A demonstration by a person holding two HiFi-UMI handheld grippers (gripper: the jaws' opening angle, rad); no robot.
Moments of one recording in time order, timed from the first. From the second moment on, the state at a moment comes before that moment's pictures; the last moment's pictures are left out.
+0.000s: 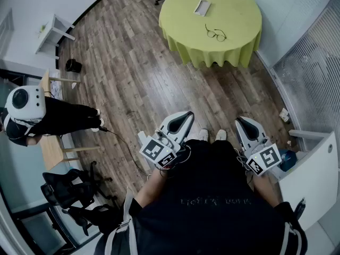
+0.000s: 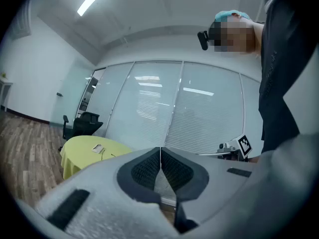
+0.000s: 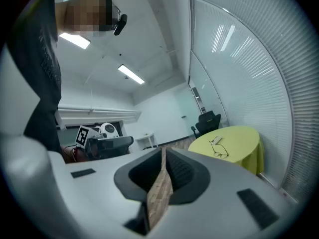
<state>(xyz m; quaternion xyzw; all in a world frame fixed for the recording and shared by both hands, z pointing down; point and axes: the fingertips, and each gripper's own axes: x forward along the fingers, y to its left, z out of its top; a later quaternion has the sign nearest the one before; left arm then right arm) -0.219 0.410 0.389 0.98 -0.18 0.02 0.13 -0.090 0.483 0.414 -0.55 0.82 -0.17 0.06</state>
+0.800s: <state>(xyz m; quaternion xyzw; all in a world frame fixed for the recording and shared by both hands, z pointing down) -0.183 0.361 0.424 0.97 -0.21 0.01 0.15 -0.046 0.423 0.432 -0.52 0.83 -0.16 0.05</state>
